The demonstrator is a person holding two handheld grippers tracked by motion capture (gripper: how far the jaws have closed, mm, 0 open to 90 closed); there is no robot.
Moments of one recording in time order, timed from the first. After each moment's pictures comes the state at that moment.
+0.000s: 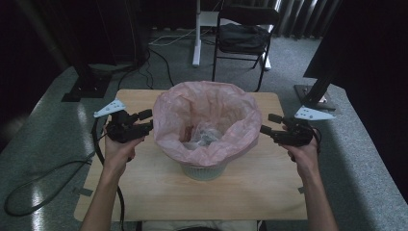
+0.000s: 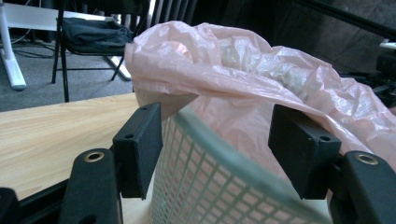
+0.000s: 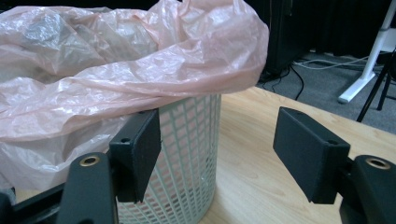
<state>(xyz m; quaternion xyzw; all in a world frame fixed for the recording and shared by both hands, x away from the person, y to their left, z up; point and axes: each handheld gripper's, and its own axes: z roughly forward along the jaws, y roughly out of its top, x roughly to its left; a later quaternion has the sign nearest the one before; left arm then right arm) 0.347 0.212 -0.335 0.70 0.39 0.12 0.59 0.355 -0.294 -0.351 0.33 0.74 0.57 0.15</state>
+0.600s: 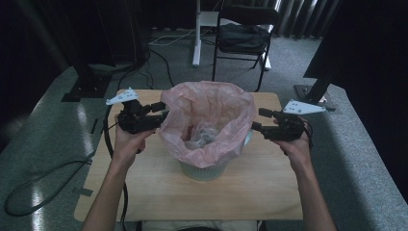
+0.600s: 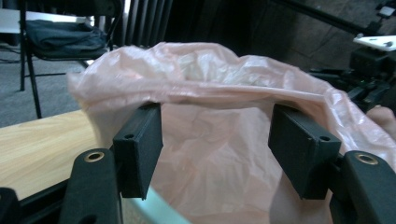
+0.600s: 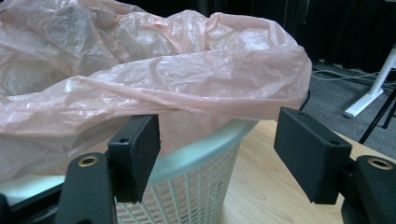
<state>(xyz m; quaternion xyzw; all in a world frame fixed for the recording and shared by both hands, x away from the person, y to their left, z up) 0.355 0.184 -0.309 0.71 0.35 0.09 0.60 0.360 -0.262 -0.333 0.29 0.76 0.56 0.16</state>
